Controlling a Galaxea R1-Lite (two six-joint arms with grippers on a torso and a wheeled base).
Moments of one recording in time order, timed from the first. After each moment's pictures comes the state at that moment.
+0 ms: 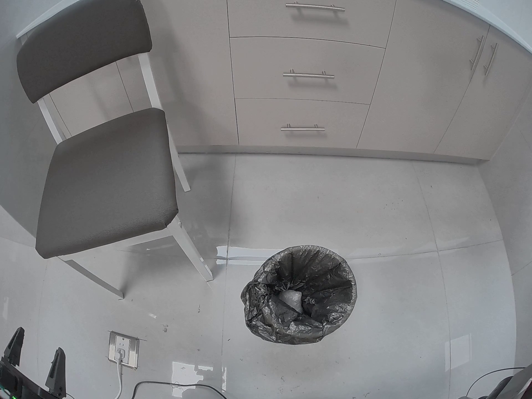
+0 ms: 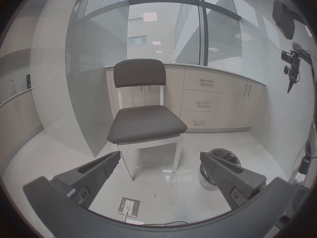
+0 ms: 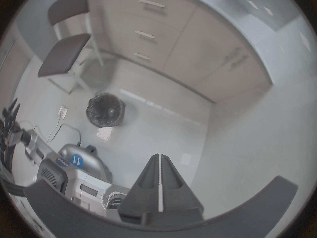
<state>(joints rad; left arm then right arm) 0.00 0.02 -0.02 0.00 0.00 -0.03 0.29 1.35 -2.00 1.53 -0.40 -0.14</state>
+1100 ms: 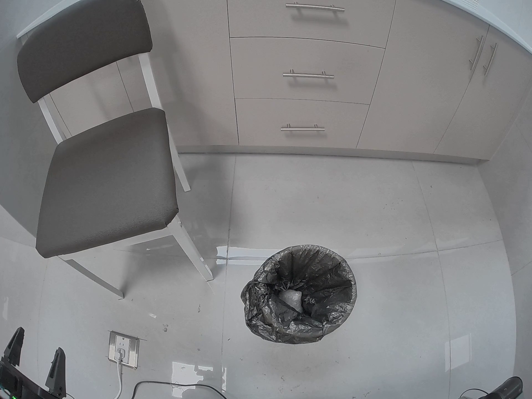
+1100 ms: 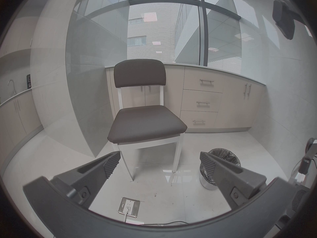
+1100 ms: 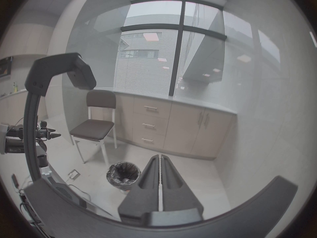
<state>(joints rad) 0.00 0.02 -0.02 0.00 0.00 -0.03 -0.03 0.11 -1.32 1.06 0.14 -0.18</state>
